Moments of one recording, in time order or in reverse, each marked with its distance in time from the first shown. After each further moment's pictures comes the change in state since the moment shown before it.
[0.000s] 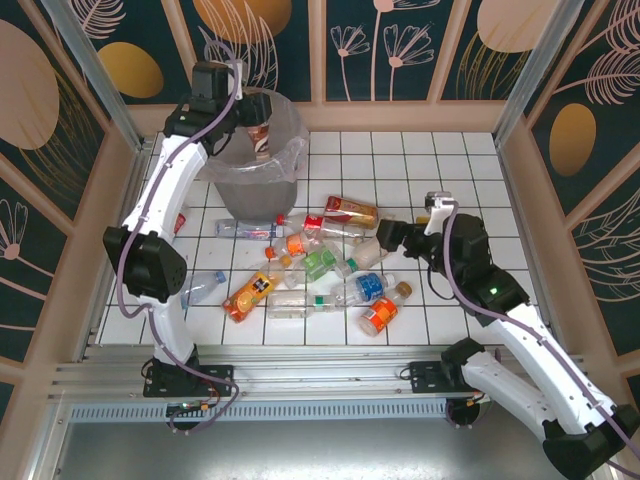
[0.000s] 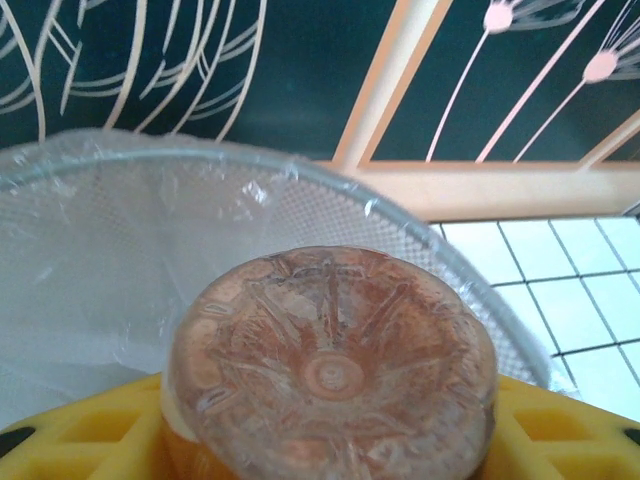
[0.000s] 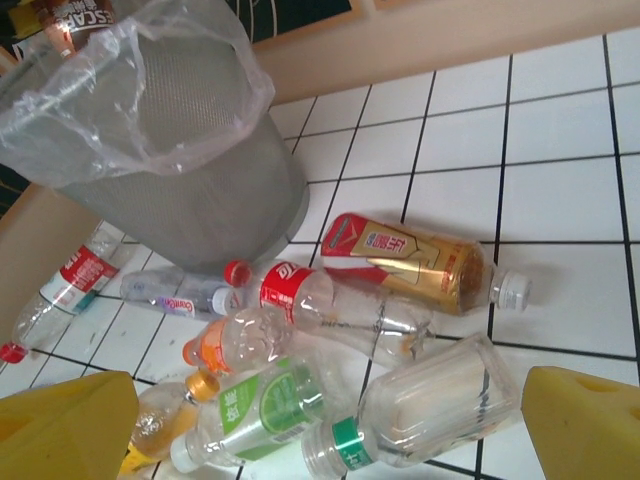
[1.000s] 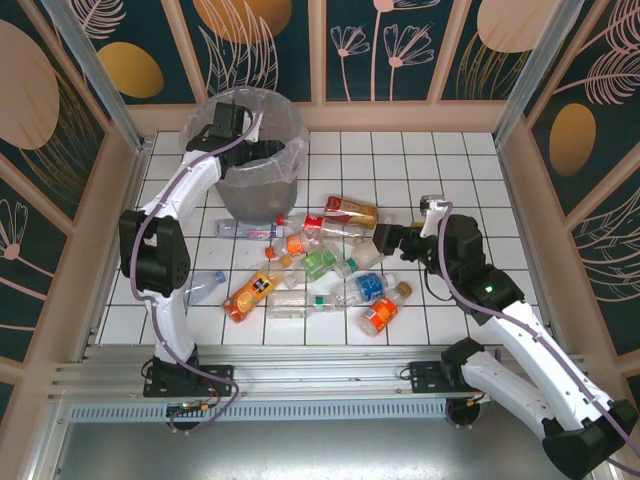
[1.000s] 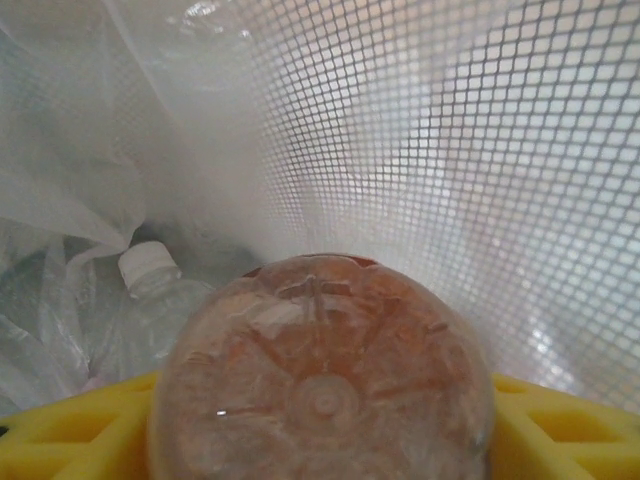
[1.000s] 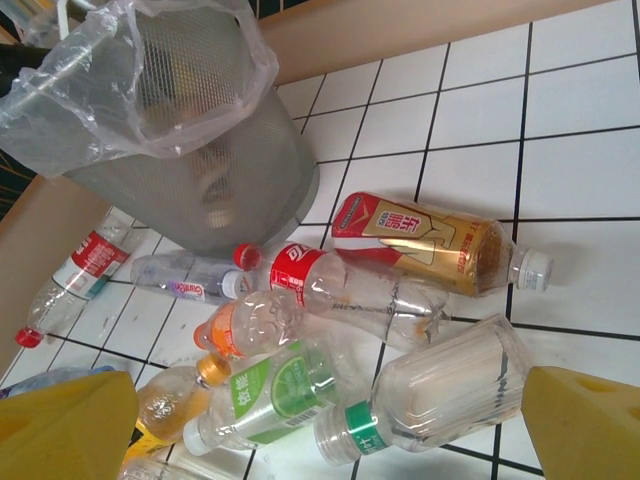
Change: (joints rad) left arm 0.001 0.045 -0.256 0.061 0.170 0.052; right arm 0.000 0.021 -0.005 0.003 -0.033 0.026
